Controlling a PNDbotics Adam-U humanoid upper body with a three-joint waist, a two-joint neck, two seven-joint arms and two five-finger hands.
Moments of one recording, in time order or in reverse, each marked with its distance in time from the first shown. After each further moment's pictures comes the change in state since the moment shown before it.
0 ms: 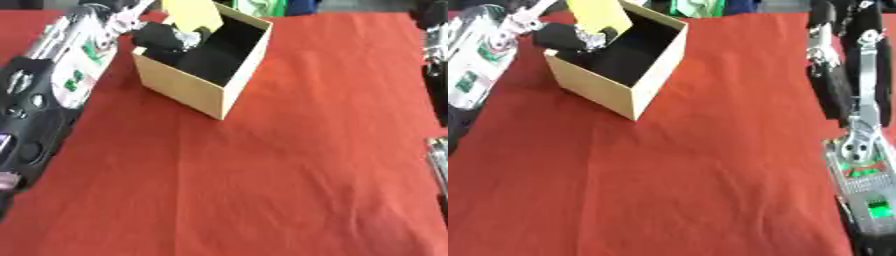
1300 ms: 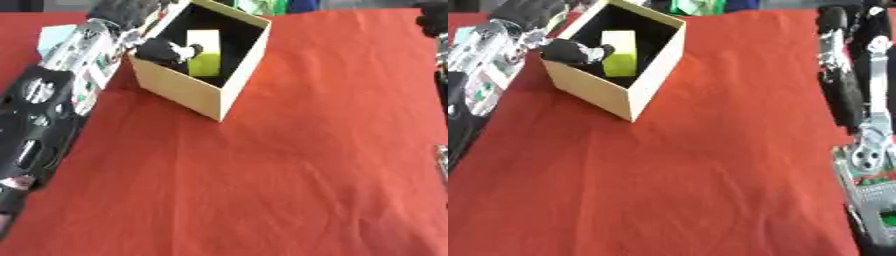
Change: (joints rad) left arm 0.000 -0.006 0.024 0.053 -0.186 0.023 -0.033; right arm 0.004 -0.002 0.000 0.000 -0.025 -0.001 0.004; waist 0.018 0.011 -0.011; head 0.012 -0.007
